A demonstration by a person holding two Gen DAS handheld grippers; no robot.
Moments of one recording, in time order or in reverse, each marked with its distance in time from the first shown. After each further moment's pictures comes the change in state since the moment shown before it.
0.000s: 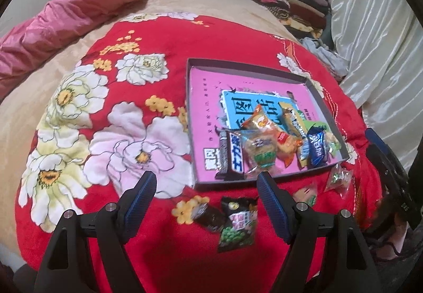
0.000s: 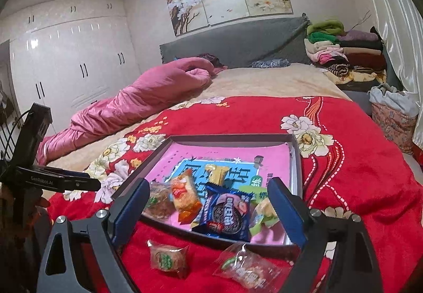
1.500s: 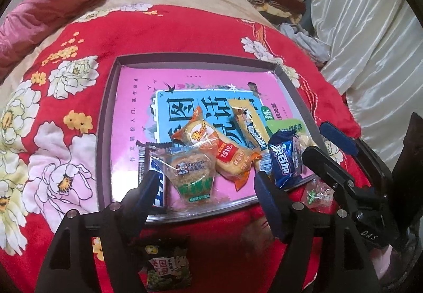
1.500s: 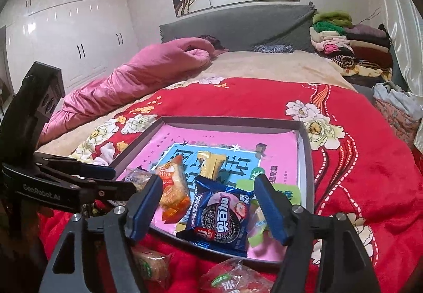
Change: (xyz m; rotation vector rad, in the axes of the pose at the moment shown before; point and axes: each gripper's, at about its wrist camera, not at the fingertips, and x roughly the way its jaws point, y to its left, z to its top) left arm 0.057 -0.077 0.028 0.065 0.050 -0.104; right arm 0.048 -0.011 -0.004 -0.028 0.093 -0.017
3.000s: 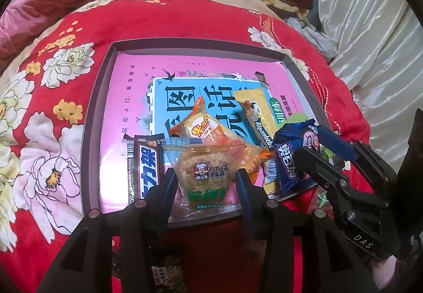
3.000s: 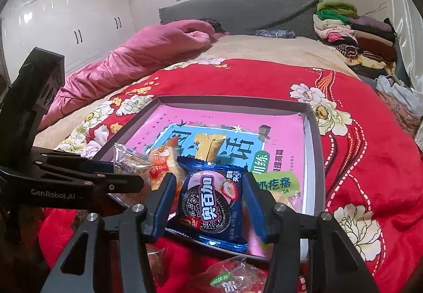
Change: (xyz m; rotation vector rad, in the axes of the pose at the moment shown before) left arm 0.027 -0.004 -0.003 -0.018 0.039 0.029; right arm 0.023 0.002 -0.008 -0.015 0.102 0.001
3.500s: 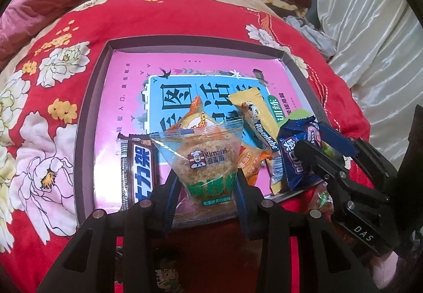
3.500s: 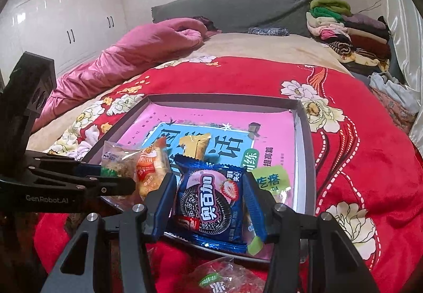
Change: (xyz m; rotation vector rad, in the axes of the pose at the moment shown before) left arm 0.007 -0.003 0.000 0.003 0.009 -0.007; right arm 0.002 -0.008 -0.001 0.012 0.010 -0.042
